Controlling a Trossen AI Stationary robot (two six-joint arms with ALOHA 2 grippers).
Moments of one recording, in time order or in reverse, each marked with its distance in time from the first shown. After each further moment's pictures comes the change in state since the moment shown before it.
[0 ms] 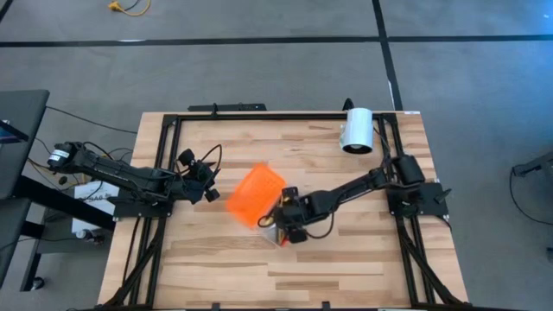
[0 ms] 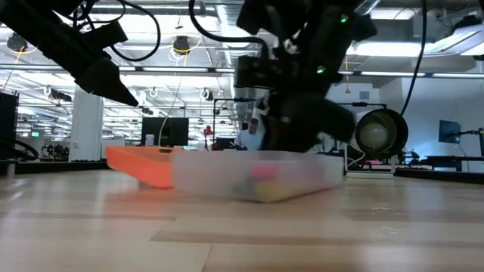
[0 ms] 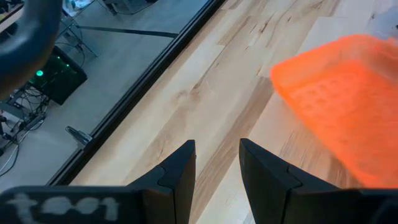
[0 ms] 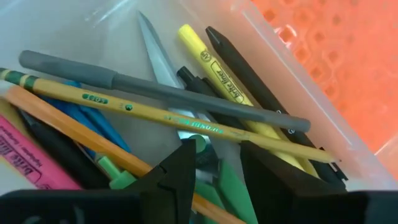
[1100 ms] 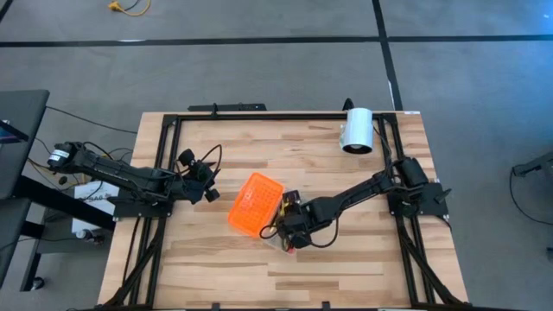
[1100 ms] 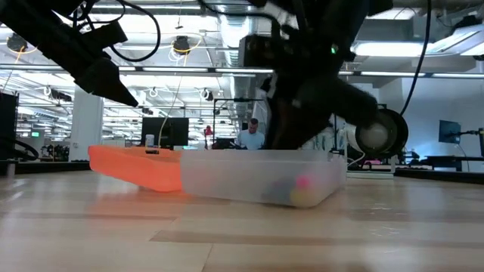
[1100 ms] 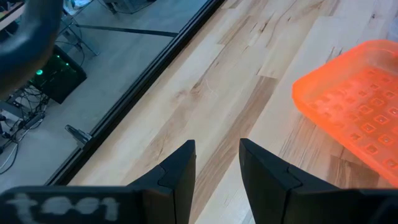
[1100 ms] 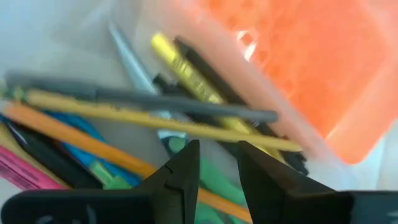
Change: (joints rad) left arm 0.000 0.000 0.000 -0.004 0.001 -0.008; right arm 0.056 -0.024 0.064 -0.098 0.097 -0.020
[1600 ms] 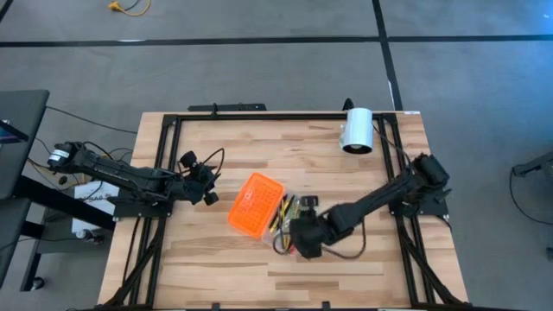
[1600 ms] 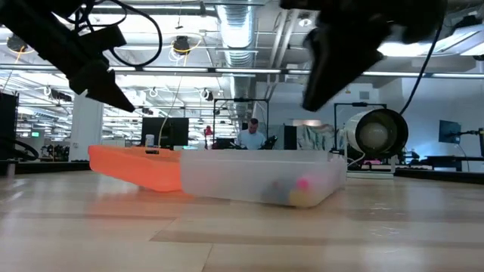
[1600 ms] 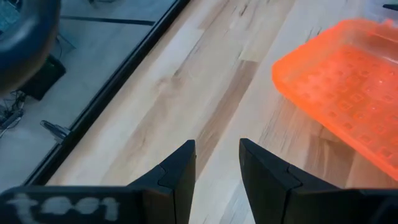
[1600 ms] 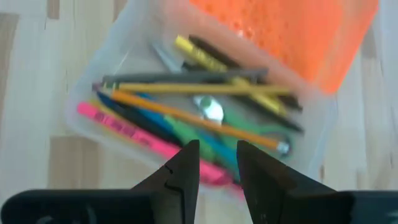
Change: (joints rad) left arm 0.000 0.003 0.000 -0.029 0.087 0.000; right arm 0.145 -0.155 0.003 -0.197 0.080 0.377
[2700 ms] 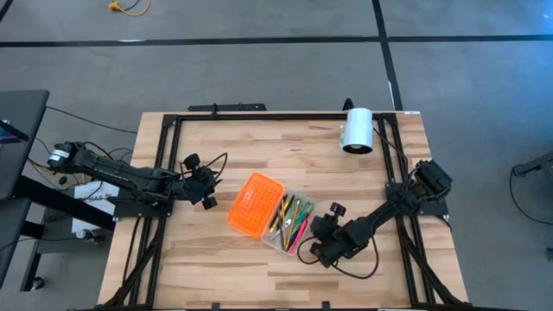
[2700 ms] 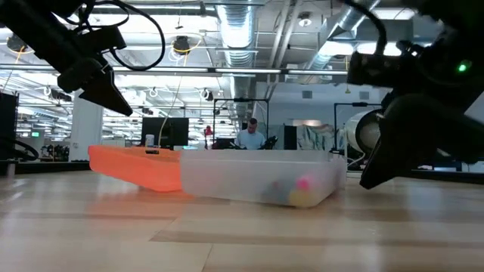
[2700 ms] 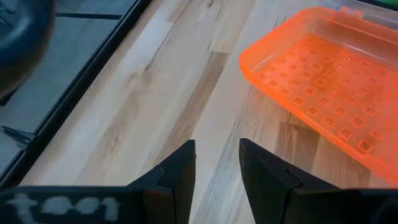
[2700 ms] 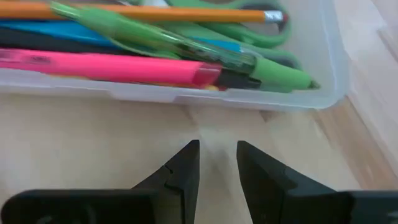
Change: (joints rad) left arm 0.000 0.000 0.000 0.007 0.114 0.037; right arm 0.118 0.014 -0.384 0.234 0.218 0.610
